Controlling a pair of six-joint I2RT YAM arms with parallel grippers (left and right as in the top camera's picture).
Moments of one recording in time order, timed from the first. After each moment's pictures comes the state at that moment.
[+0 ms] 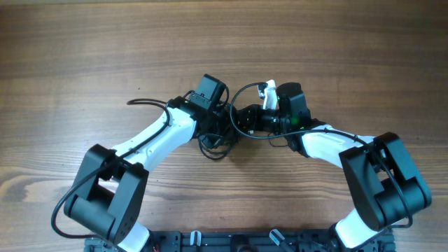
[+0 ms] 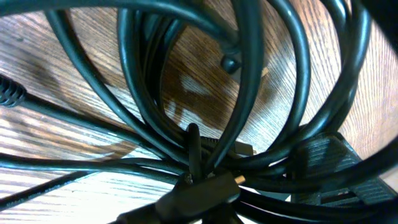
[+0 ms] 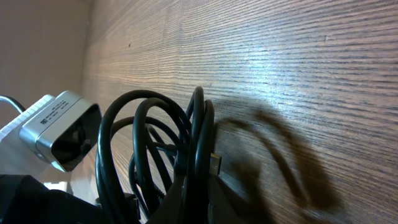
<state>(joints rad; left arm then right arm) -0.52 1.75 1.05 -0.55 0.36 -1.31 0.39 1.78 0.71 0.37 -0.63 0.69</state>
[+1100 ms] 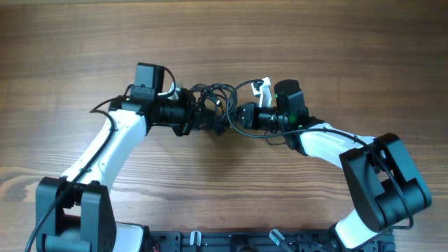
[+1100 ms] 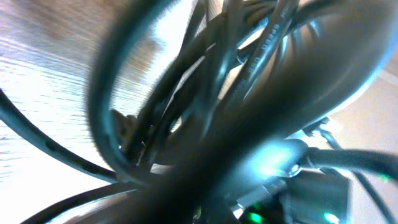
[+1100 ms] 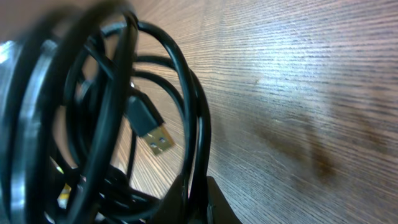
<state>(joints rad) -0.17 1.57 0.99 -0.51 0.86 -1.09 0.41 1.78 0.74 0.38 -0.71 0.72</state>
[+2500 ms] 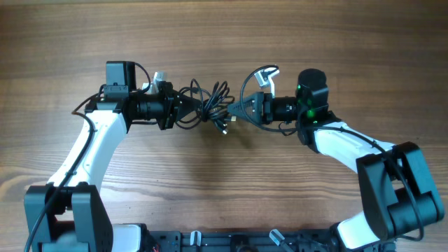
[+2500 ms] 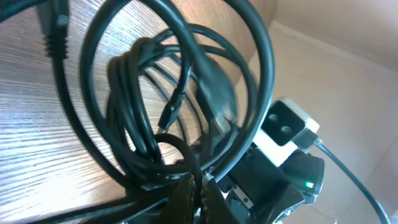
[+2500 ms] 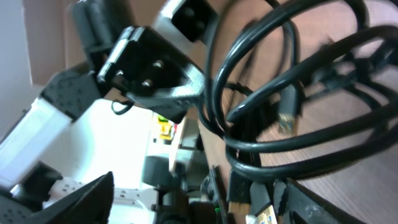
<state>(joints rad) -0.01 1.55 0.99 -0.52 1.03 -0.91 0.31 1.71 0.74 0.62 -1.22 1.01</state>
